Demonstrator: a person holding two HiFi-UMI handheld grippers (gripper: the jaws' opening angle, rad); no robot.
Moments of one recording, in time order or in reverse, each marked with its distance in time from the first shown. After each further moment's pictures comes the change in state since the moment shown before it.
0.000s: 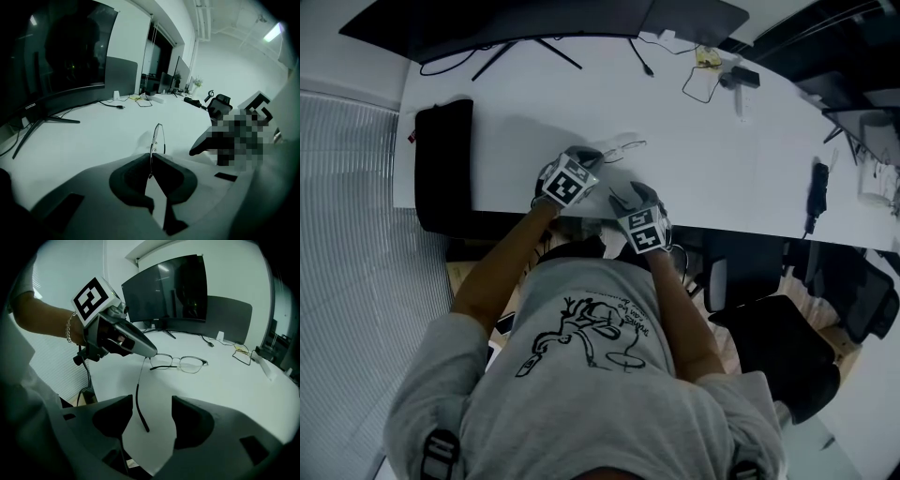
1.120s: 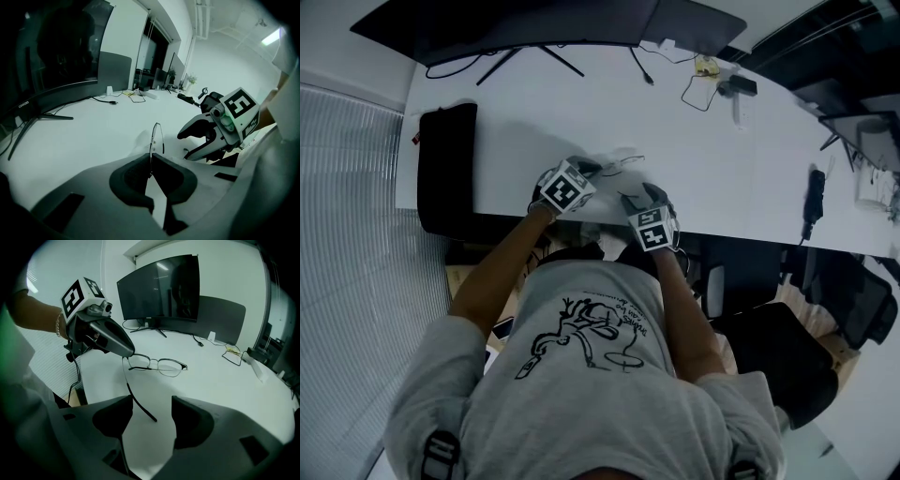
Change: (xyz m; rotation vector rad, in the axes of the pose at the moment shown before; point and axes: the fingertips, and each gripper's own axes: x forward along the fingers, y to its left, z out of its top) left arm -0.013 -0.016 -0.011 0.009 0.071 -0.083; right arm -0.006 -0.035 -0.006 -0.003 0.023 -0.071
